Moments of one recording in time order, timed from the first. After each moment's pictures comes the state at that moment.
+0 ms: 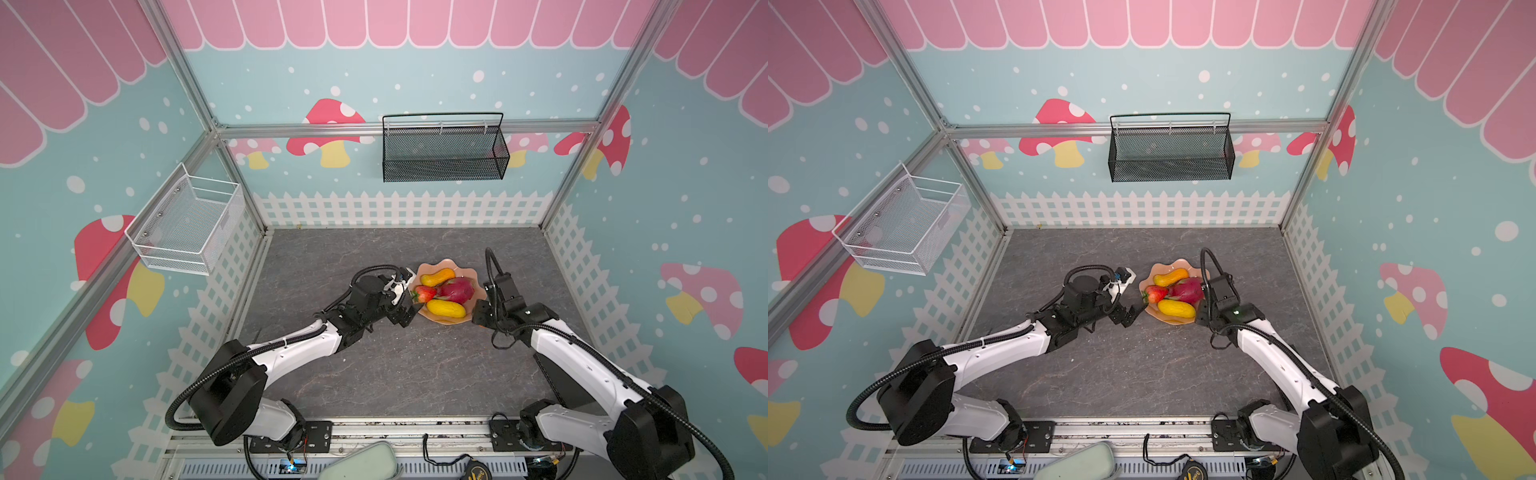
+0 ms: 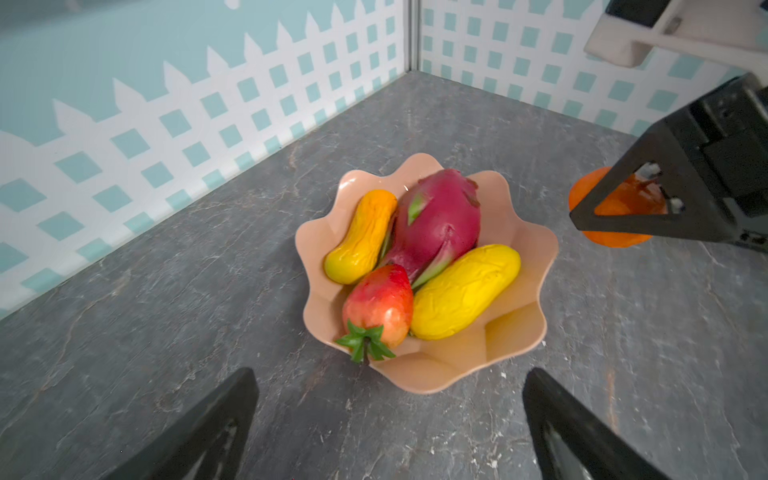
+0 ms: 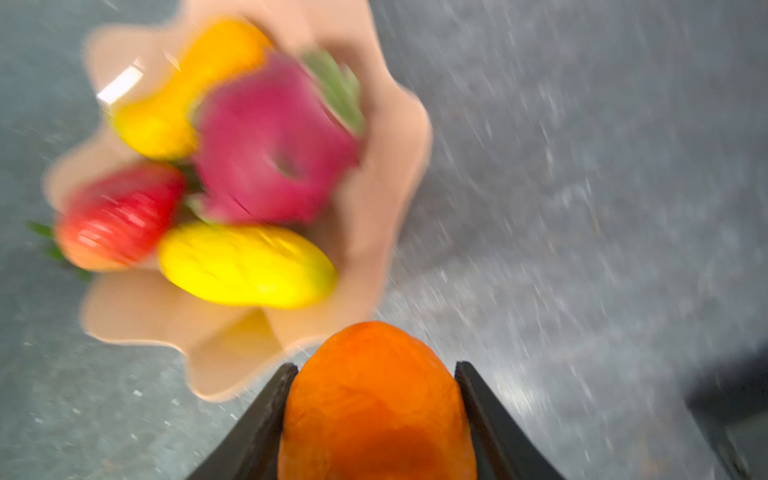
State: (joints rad) left arm -0.69 1.43 0.82 0.23 0.12 0.08; right arm 0.40 1.24 0.90 -0.62 0.17 0.55
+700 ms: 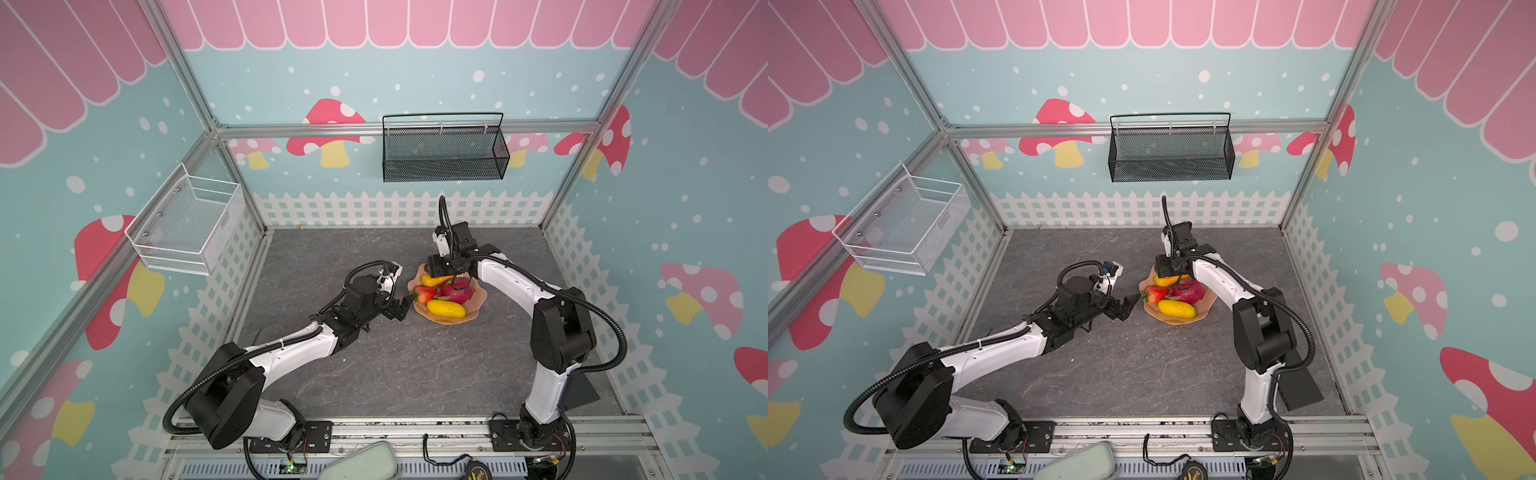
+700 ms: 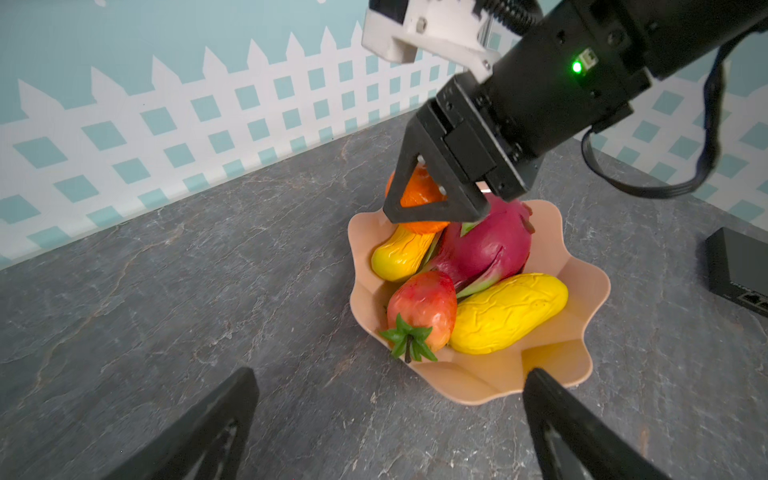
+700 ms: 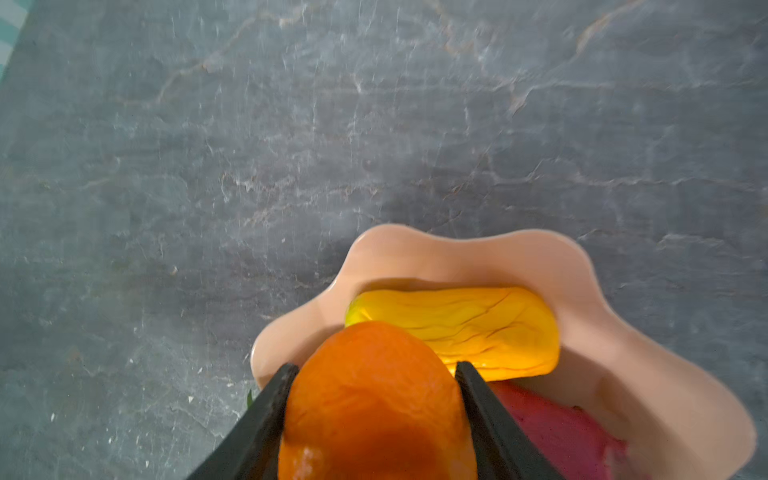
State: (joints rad) left arm -0.66 1.40 0.77 0.27 0.02 -0.03; right arm 0.43 1.88 1.51 -0.56 -0.11 0.18
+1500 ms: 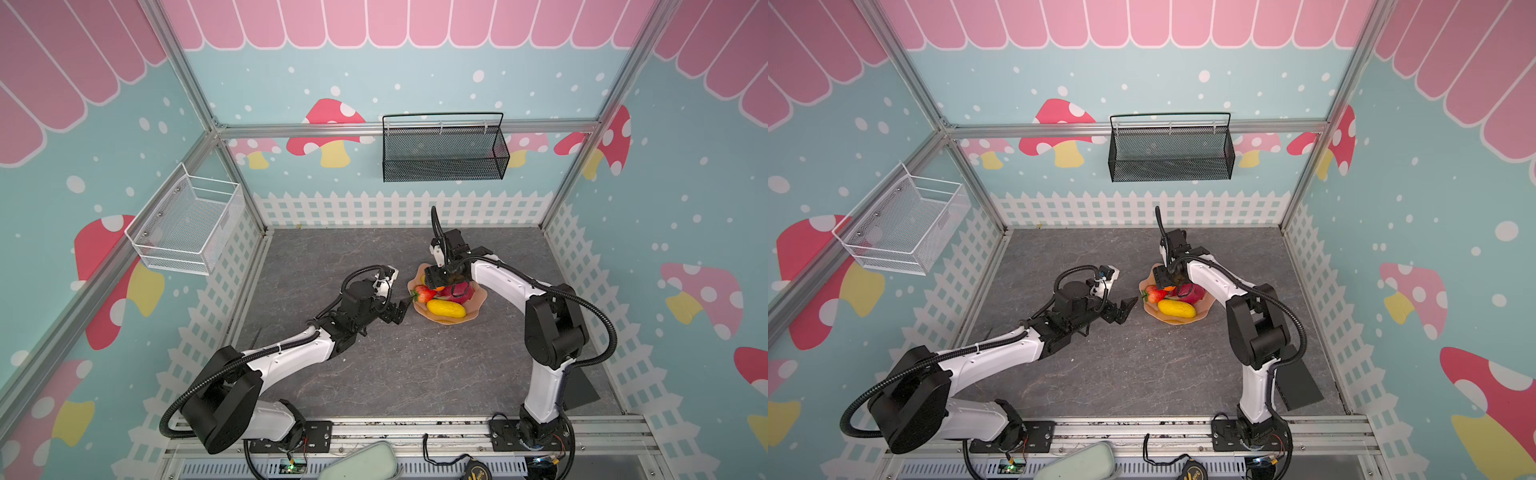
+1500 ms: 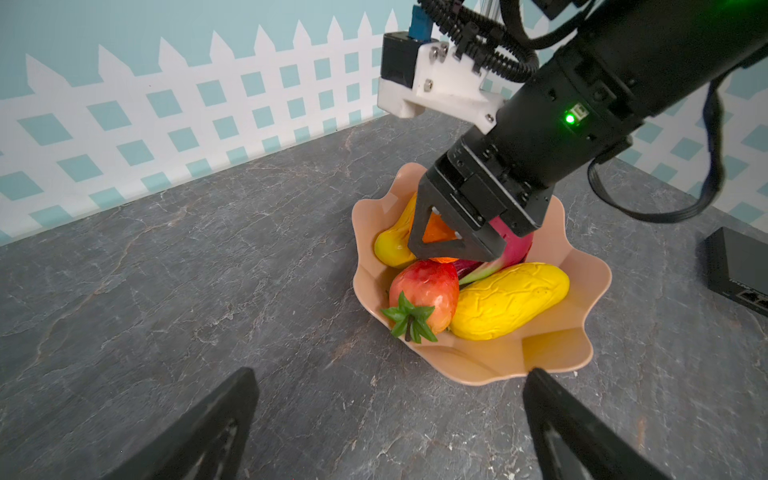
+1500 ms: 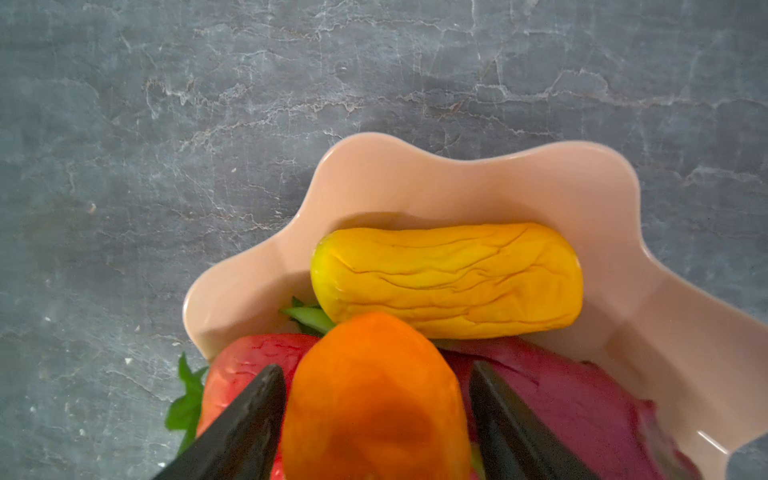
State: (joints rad) left arm -0.66 1.38 0.71 0.30 0.01 -0.06; right arm 0.44 1.91 1.50 -0.66 -0.04 0.15
